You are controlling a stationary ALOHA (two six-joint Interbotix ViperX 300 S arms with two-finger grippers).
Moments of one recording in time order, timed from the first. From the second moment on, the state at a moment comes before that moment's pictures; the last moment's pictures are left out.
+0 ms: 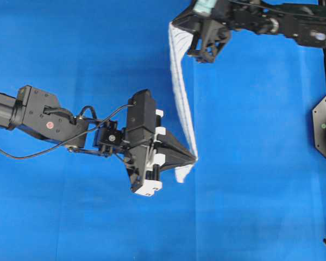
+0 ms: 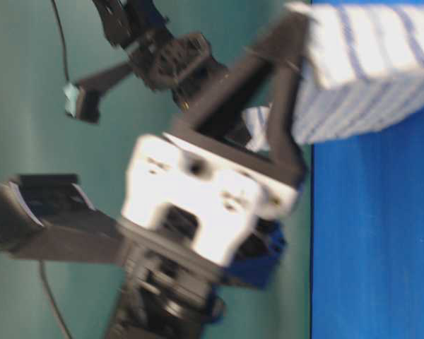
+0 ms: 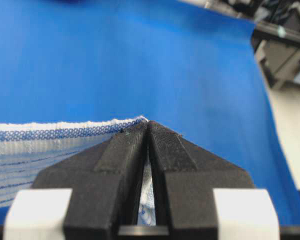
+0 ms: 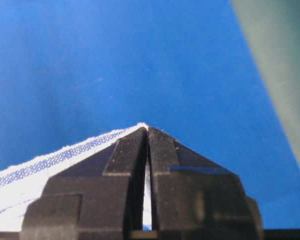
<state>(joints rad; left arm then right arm) -0.16 0.19 0.50 -0.04 -0.38 -0.31 -0.45 -0.02 0.57 0.54 0.08 -0.54</state>
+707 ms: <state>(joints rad) -0.17 0.09 0.72 -0.05 -0.45 -0.32 -0.42 0.20 0.36 0.54 0.15 -0.55</state>
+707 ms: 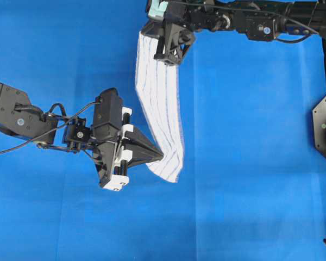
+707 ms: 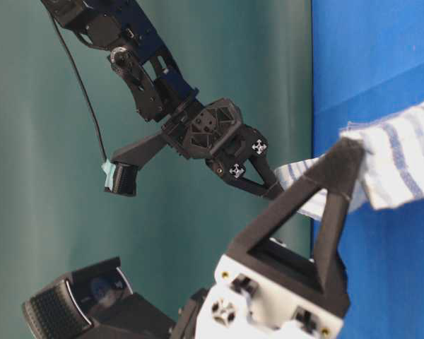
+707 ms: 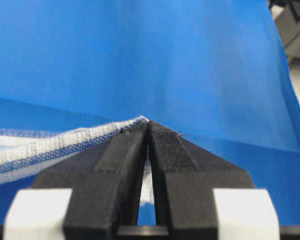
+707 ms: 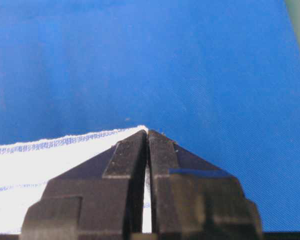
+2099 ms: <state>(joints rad) 0.07 -0.32 0.94 -0.05 -0.13 -0.23 -0.43 -0.14 0.70 0.55 0.03 -0.50</state>
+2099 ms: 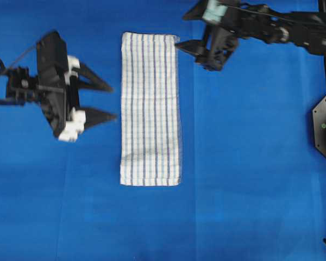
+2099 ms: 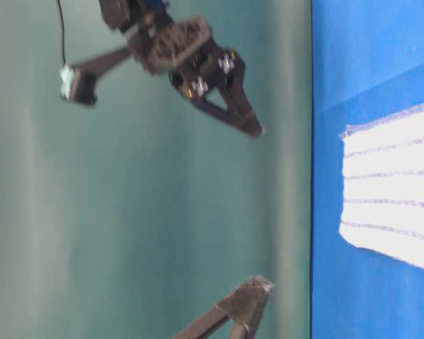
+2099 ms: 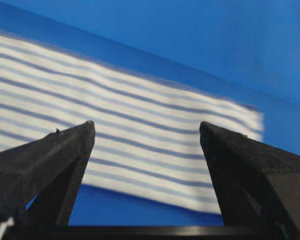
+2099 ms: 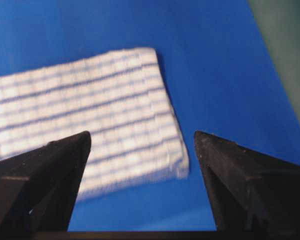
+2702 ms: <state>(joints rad) 0.24 -0.29 0.94 -0.05 -0.14 -0.13 -0.43 -0.19 0.79 0.57 -0.06 -0.45</state>
